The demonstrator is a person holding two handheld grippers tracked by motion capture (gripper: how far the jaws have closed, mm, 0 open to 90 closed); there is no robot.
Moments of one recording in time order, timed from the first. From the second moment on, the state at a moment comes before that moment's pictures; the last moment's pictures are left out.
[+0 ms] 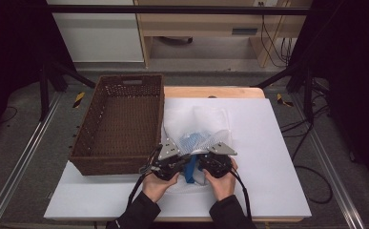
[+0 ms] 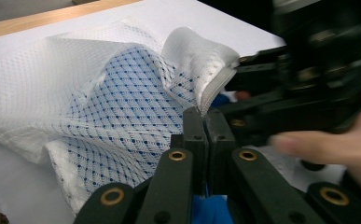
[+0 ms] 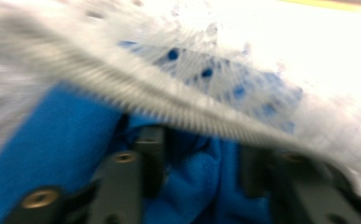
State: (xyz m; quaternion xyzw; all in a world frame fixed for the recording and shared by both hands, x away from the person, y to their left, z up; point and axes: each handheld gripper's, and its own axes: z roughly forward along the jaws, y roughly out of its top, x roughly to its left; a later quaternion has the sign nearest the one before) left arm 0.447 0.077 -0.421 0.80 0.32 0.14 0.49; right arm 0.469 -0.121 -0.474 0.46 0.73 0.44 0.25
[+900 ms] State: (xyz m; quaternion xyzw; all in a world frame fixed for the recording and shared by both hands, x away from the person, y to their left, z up) left arm 0.448 0.084 -0.416 0.79 0.33 0.14 0.49; right arm 0.457 -0.095 -0.478 0.45 0.75 0.42 0.24
